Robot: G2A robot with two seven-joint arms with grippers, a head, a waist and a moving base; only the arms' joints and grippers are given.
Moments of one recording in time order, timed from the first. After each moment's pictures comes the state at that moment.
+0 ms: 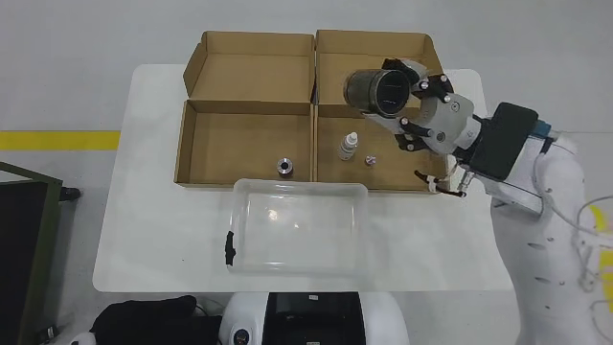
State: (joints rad) left arm -0.37 -0.34 -0.25 -1.16 3.07 0.41 0.06; right arm -1.01 -1.18 1.40 -1.92 -1.18 -0.89 -0.13
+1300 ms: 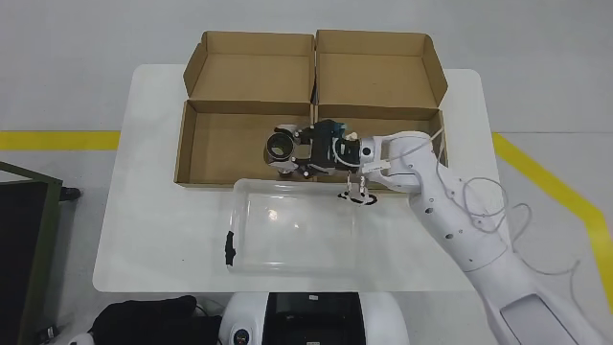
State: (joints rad) left arm -0.37 -0.34 -0.25 -1.16 3.07 0.41 0.06; right arm -0.75 -1.27 0.87 -1.39 -1.18 -0.88 -0.04
